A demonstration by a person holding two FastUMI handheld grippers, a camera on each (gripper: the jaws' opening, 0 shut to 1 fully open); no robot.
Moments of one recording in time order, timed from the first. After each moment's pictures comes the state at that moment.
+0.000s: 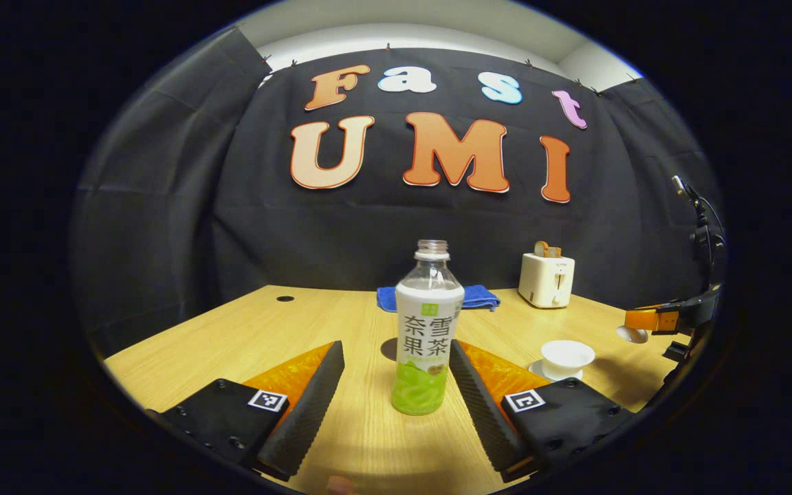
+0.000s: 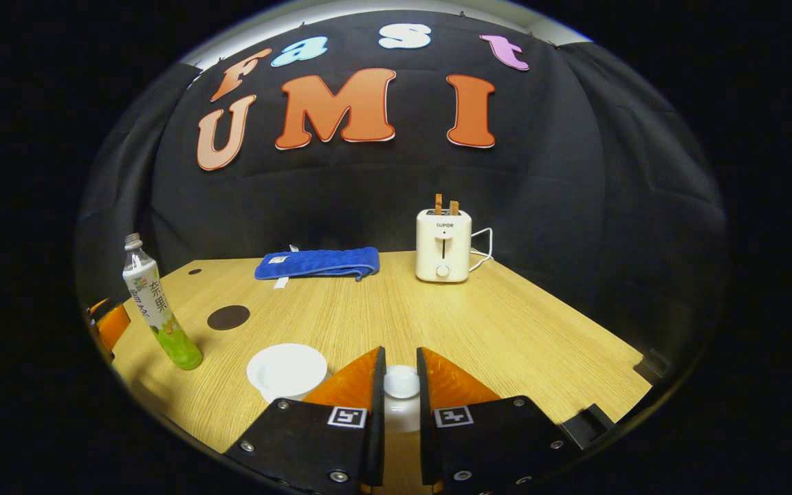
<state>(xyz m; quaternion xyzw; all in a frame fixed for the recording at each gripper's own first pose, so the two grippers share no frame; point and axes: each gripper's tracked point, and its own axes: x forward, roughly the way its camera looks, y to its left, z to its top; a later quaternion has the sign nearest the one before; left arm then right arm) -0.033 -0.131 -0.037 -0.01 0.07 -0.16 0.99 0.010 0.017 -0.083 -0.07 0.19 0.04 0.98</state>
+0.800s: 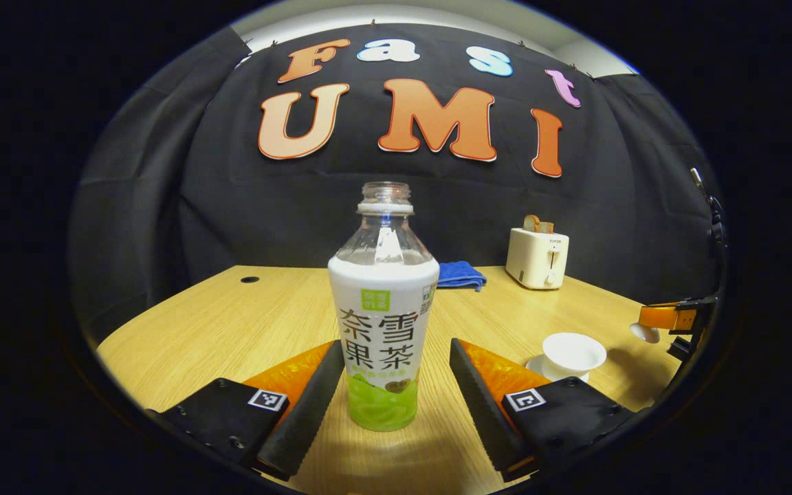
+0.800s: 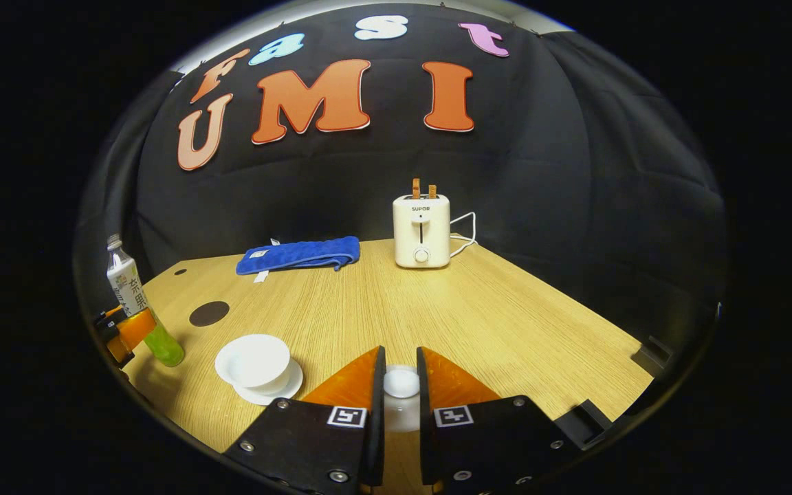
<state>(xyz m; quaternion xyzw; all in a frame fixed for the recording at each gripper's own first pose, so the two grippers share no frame) 0.013 -0.177 -0.073 0.00 0.13 -0.19 0.97 0.016 -0.010 -0.100 -0.06 0.22 0.02 0.97</state>
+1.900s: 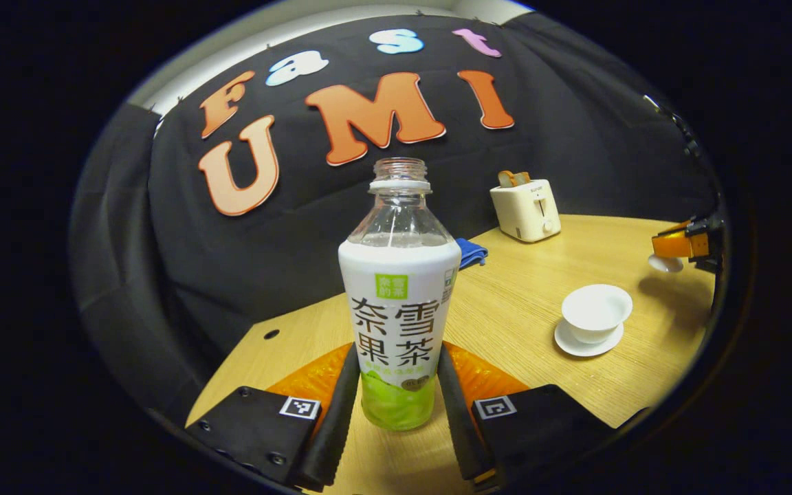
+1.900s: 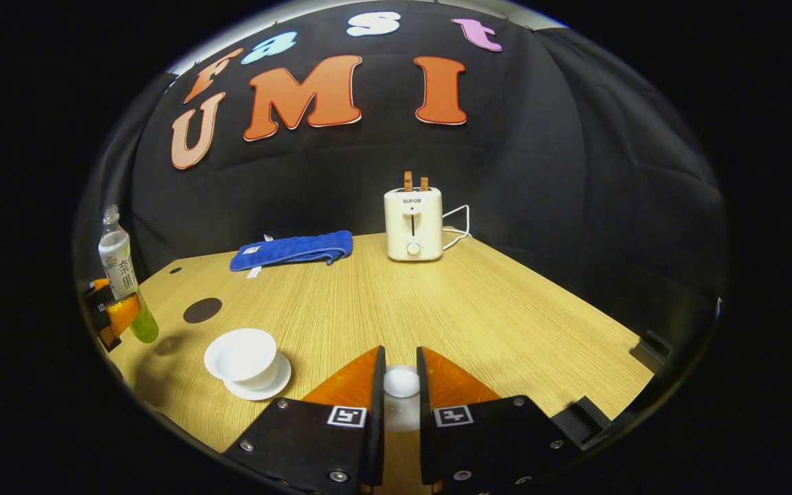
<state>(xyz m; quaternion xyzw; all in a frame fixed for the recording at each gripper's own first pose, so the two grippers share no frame) 0.019 -0.189 -0.033 0.23 0.09 -0.23 0.94 0.013 -0.021 -0.103 -0.06 0.23 0.01 0.97</state>
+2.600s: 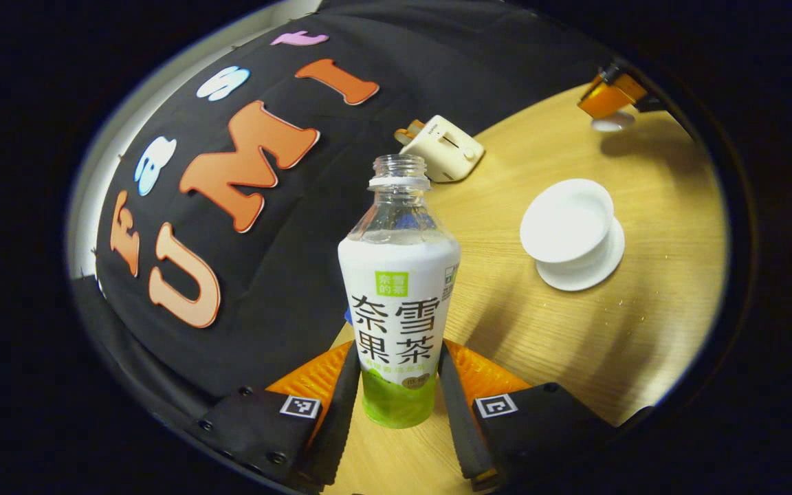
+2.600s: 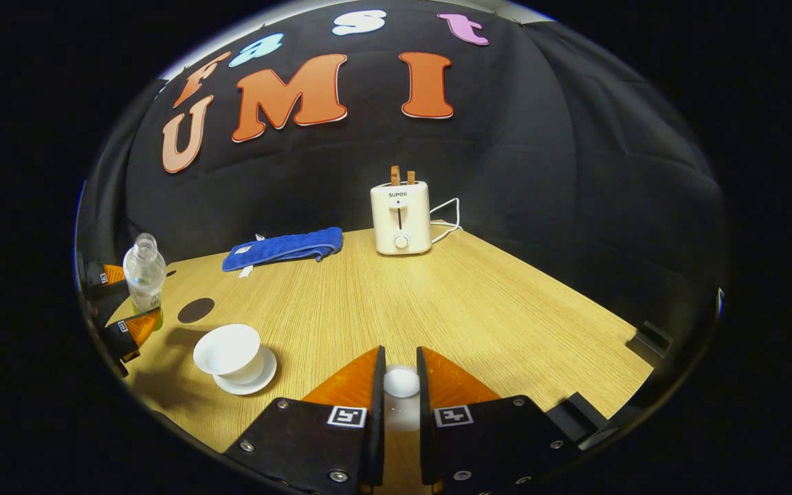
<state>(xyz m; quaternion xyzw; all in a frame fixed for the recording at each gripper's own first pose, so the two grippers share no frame) 0.022 -0.236 -0.064 0.52 0.06 -0.28 0.81 0.011 -0.039 -0.110 -0.04 0.24 -0.01 0.97</state>
